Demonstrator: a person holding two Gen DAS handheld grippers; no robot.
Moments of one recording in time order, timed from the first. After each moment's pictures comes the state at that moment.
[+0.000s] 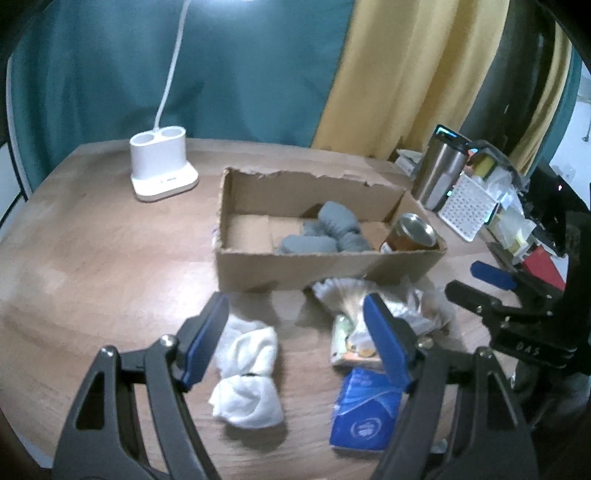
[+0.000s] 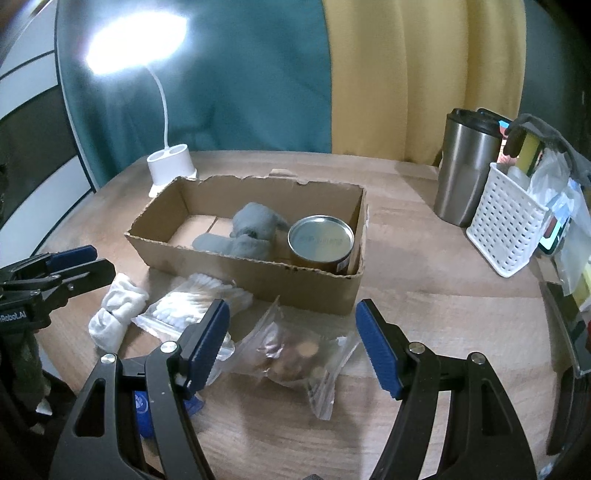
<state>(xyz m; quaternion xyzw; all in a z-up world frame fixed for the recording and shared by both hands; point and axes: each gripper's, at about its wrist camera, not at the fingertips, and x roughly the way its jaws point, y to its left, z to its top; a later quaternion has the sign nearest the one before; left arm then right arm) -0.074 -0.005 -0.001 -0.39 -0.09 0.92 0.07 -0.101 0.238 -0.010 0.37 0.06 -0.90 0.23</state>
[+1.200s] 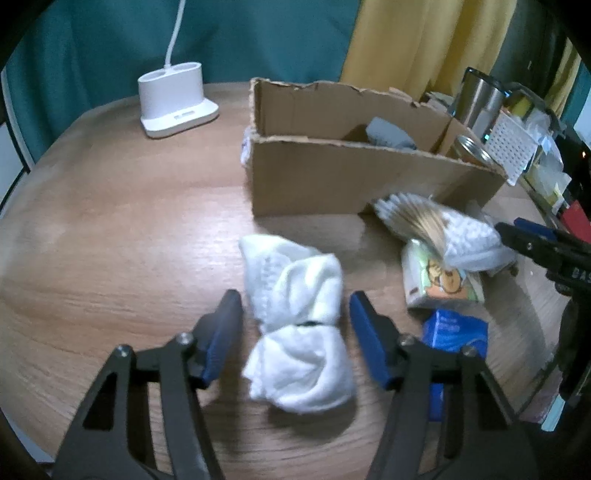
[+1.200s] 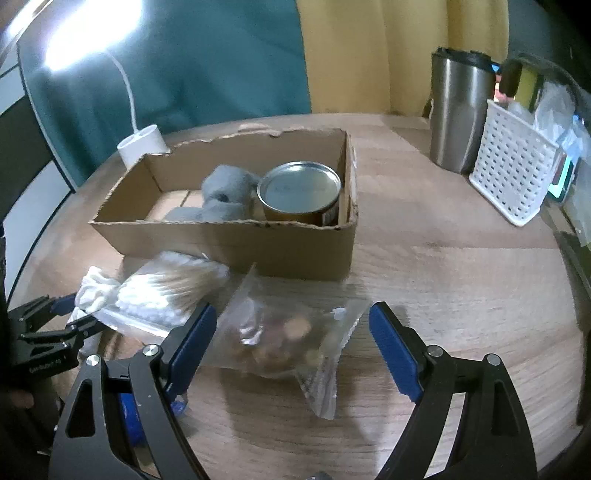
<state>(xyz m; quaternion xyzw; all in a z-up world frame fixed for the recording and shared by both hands) -0.078 -0.012 -0.069 -0.46 -0.04 0.89 0.04 -0.124 0.241 -0.052 0.44 0.02 -0.88 0.19</state>
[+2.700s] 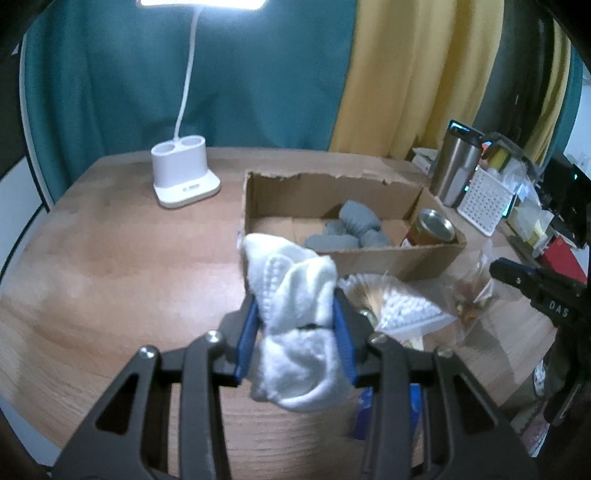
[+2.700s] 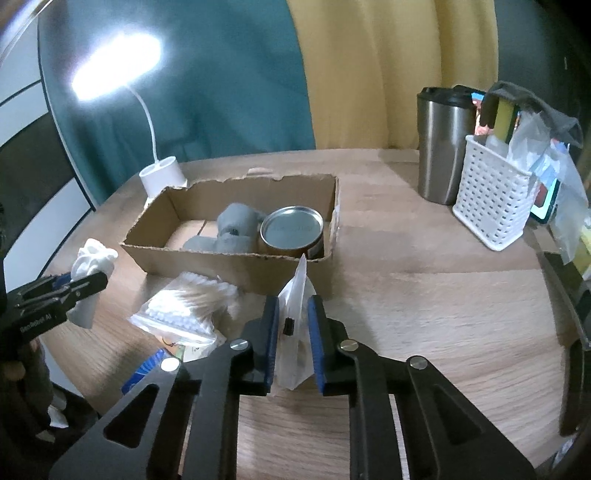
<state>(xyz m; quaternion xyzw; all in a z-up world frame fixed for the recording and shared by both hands) -0.062 0.000 0.000 -0.37 -0.05 0.93 0.03 -0.098 0.271 -0.009 0.38 0.01 -0.90 0.21</state>
